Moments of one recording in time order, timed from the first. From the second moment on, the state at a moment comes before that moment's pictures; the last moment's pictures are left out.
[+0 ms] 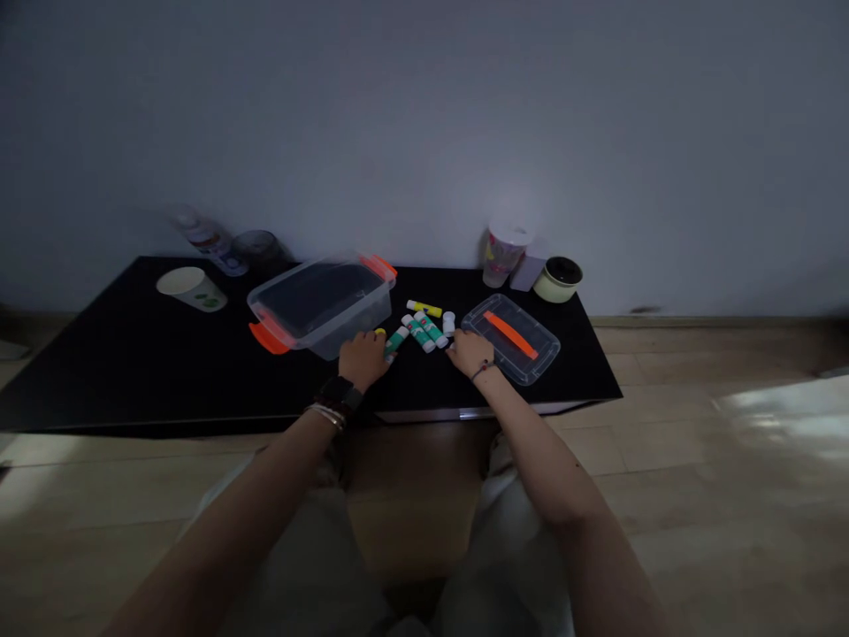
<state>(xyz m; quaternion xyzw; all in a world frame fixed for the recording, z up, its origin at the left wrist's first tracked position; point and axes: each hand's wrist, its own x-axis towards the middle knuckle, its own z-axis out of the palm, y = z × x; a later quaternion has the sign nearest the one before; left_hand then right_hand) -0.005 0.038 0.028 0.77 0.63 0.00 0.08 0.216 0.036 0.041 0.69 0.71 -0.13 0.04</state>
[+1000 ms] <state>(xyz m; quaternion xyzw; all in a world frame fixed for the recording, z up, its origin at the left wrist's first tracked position) -0.022 -0.008 0.073 0.62 0.45 0.27 0.59 0.216 0.003 0.072 0.47 0.67 -0.37 -0.44</state>
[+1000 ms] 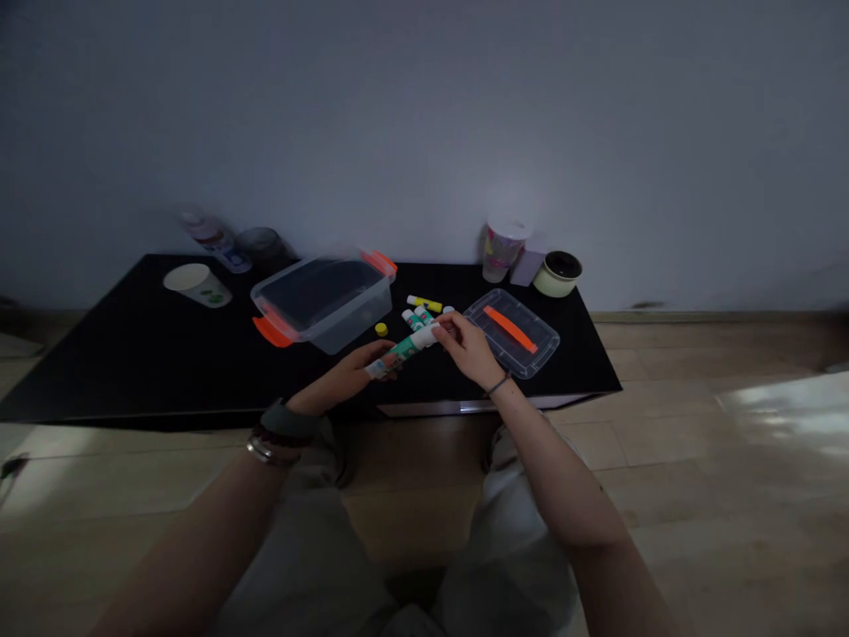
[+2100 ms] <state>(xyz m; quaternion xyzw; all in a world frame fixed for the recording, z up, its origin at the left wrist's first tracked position) -0.004 -0.018 0.088 0.61 0.40 0.26 0.63 0.179 -0.009 0.083 0.51 0.69 -0.28 -0.42</state>
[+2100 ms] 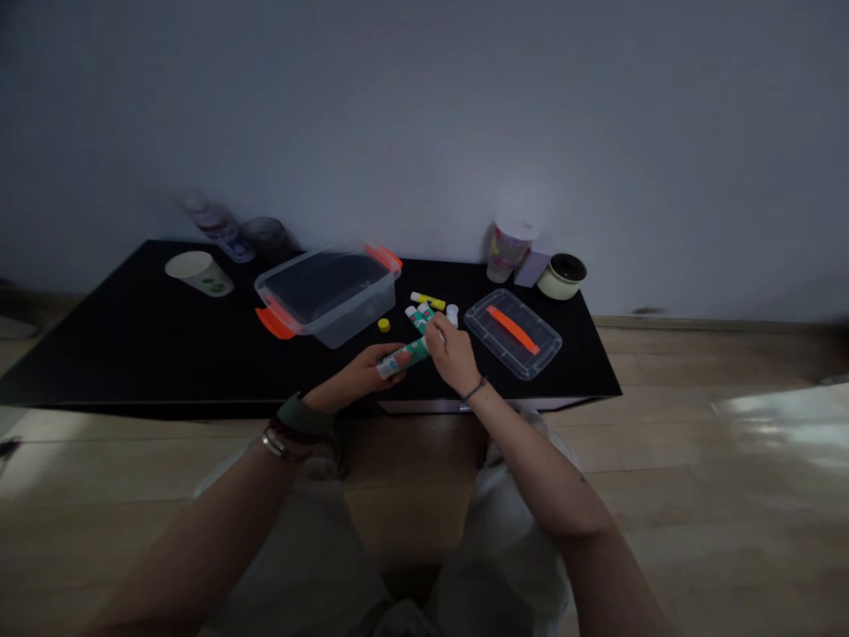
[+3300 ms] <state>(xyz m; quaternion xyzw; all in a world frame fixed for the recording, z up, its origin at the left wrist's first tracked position) -0.007 -0.025 0.093 0.66 0.42 0.26 0.57 0.183 -0.011 0.091 0.48 0.71 -0.33 -0.40</state>
